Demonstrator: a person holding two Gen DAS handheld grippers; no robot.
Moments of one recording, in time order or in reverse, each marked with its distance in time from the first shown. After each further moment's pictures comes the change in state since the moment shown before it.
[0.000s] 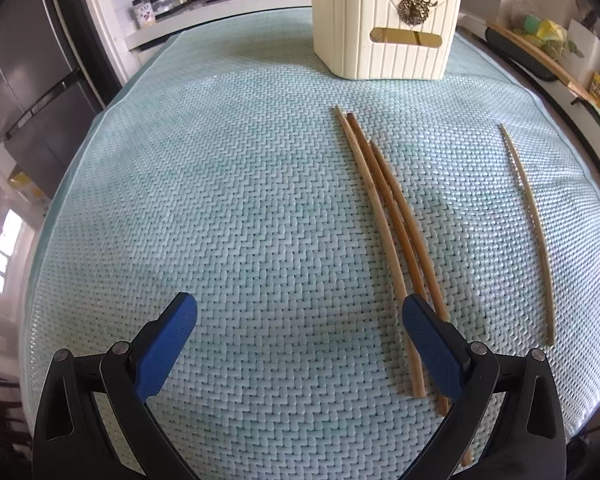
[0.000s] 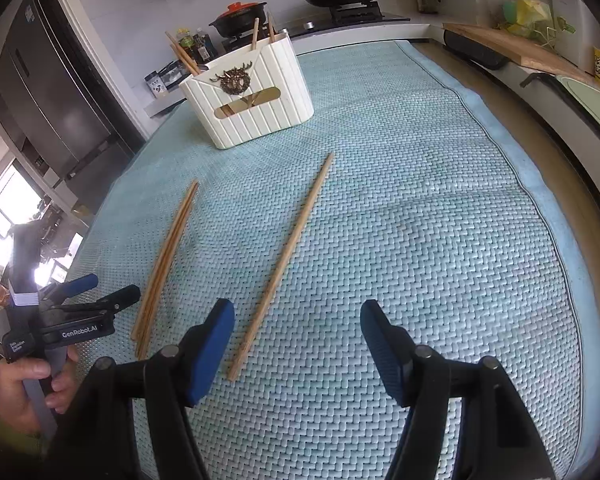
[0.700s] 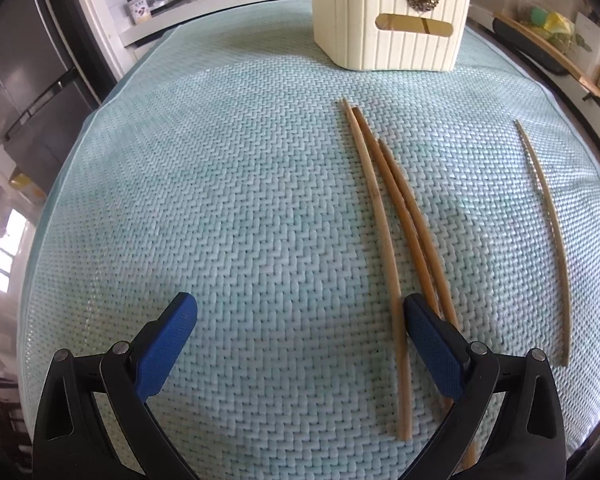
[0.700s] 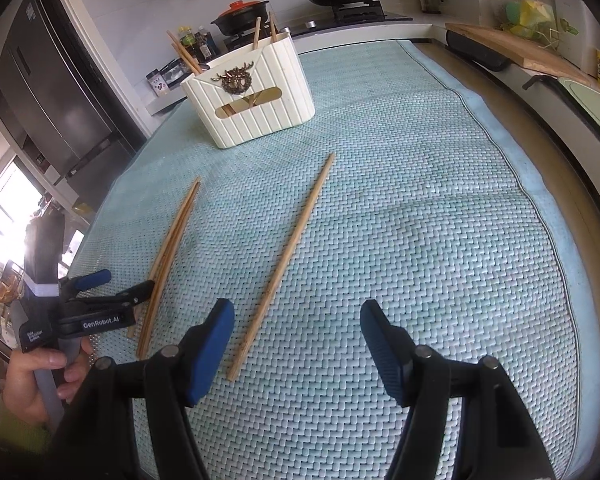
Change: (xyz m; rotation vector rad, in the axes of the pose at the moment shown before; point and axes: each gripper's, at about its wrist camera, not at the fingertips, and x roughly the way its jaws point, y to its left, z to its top) left arm 0.020 -0.002 0.019 0.005 0.024 0.023; right arm -0.001 0.002 0.003 -0.025 0.011 -0.011
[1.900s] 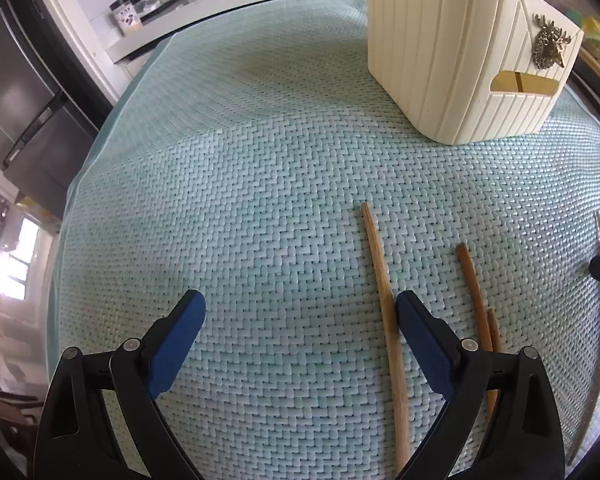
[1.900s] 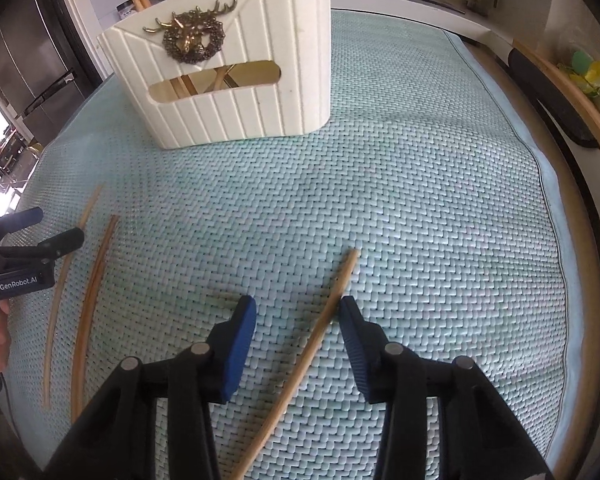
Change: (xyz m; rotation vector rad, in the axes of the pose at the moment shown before) left arm 0.062 0.037 0.106 0.045 0.049 0.054; right arm 0.133 0.031 0.117 -0.160 0.195 -0.171
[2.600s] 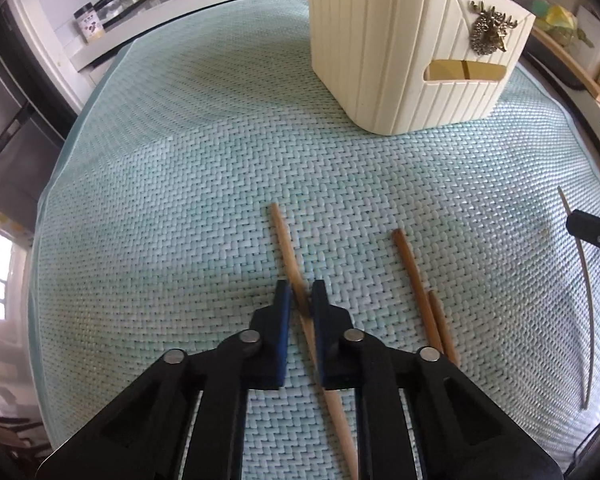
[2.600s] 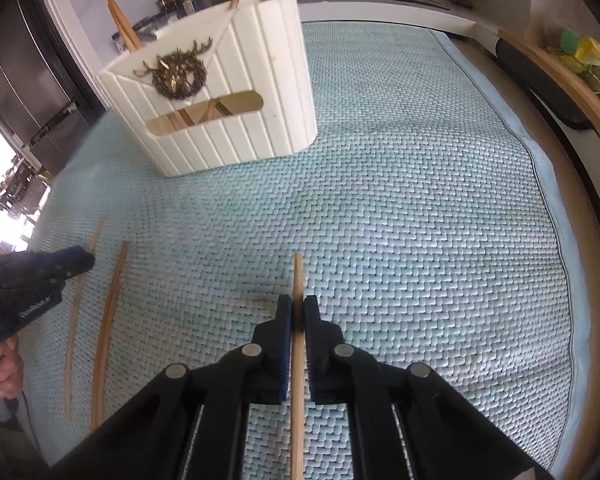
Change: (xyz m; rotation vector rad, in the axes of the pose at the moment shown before) left arm -0.017 -0.020 -0.001 0.060 0.020 -0.132; right arm -0.015 -0.024 0.003 0.096 -0.069 0.096
